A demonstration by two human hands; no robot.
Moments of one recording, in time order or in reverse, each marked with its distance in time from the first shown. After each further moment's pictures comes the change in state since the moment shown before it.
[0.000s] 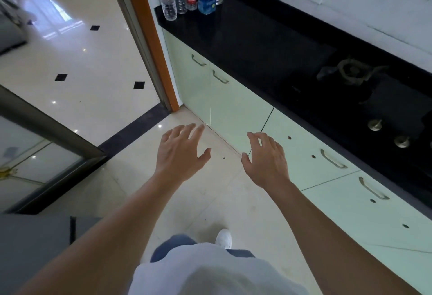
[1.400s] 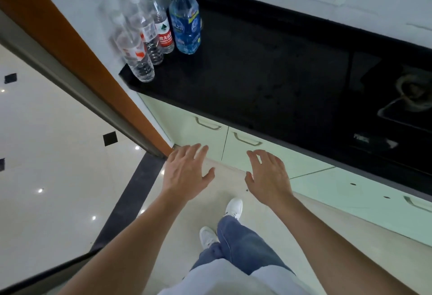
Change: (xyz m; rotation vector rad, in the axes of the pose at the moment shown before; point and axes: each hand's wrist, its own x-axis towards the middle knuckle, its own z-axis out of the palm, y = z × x) left_hand 0.415 -0.222 0.069 -0.028 -0.230 0.393; right_hand 0.375 -0.130 0.085 -0.058 -0.132 0.315
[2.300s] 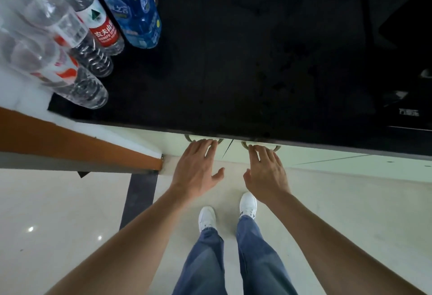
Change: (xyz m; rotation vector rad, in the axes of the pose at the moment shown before) left_hand 0.161 -0.049 0.099 0.063 -0.054 0.412; right_hand 0.117 -0.020 0.110 0.103 0.087 0.275
